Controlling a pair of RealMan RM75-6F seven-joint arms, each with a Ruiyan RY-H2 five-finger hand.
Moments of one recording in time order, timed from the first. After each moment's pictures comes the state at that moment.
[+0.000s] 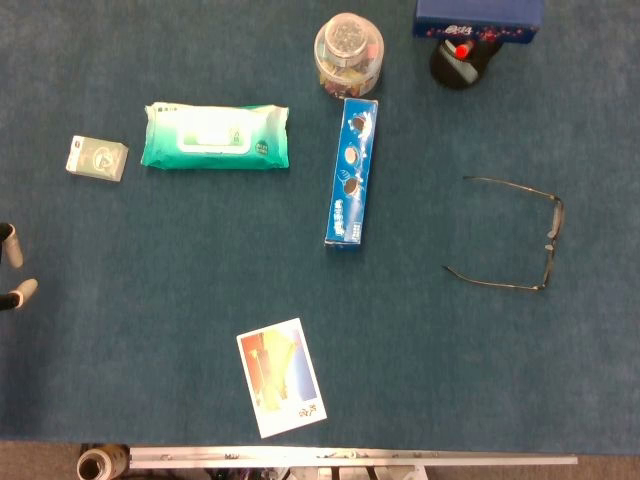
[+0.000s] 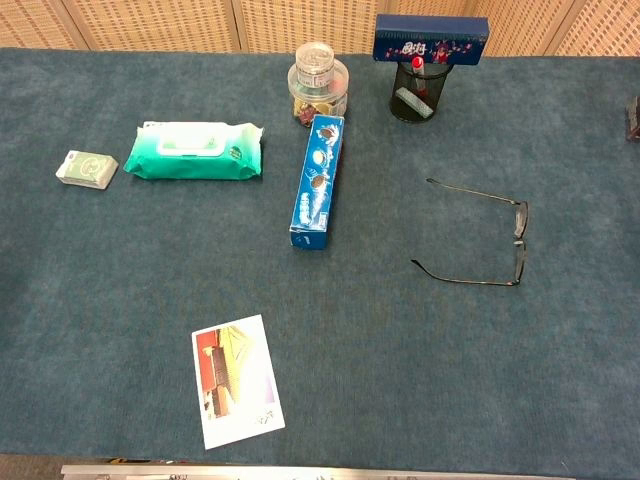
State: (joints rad) left arm -0.12 -1.14 -0.02 -1.65 1.44 1.40 0.14; right arm 0.17 -1.05 0.06 -1.73 -1.44 1.35 -0.18
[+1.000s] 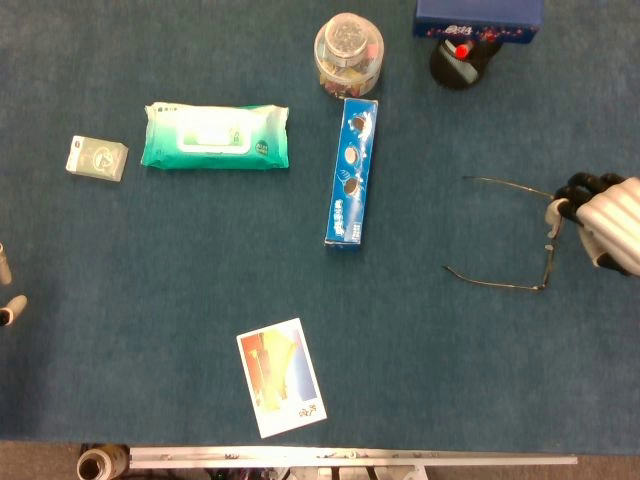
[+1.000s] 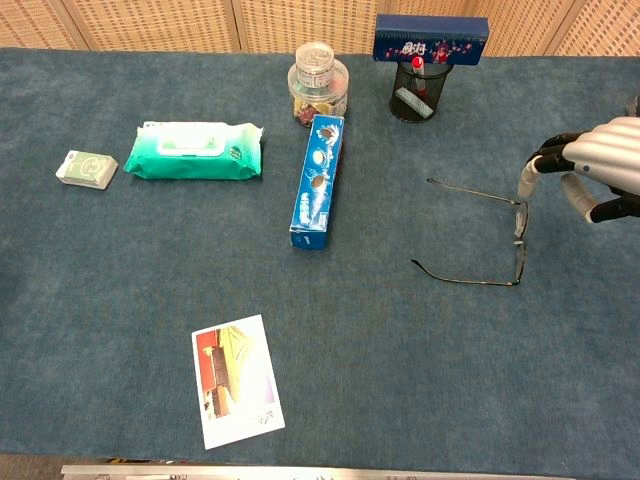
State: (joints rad) left arm -0.07 -1.14 0.01 -1.66 1.45 1.44 0.16; right arm 0.50 -0.99 0.00 -1.77 -1.53 0.82 -0.19
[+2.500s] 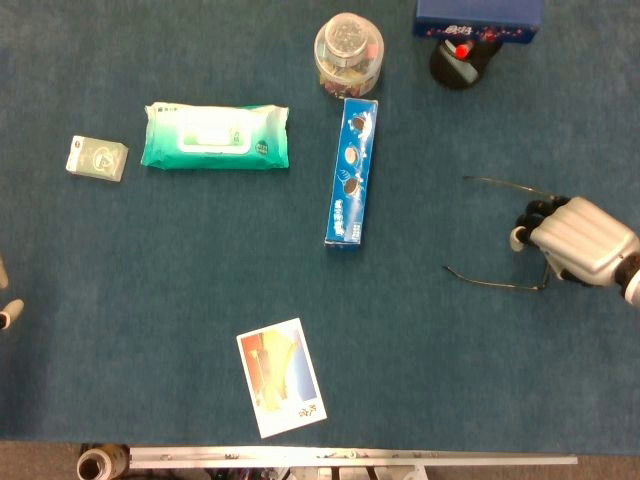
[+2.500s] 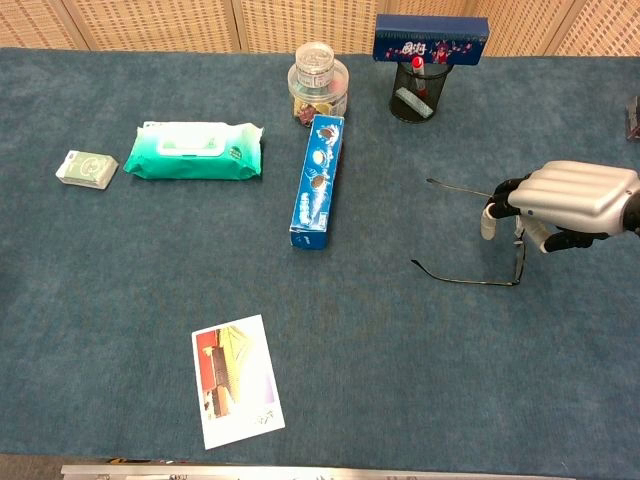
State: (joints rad) left arm -0.06 -1.13 0.01 -1.65 1.44 1.43 0.16; right arm 0.63 -1.11 -0.07 -1.66 -1.56 0.71 -0.19
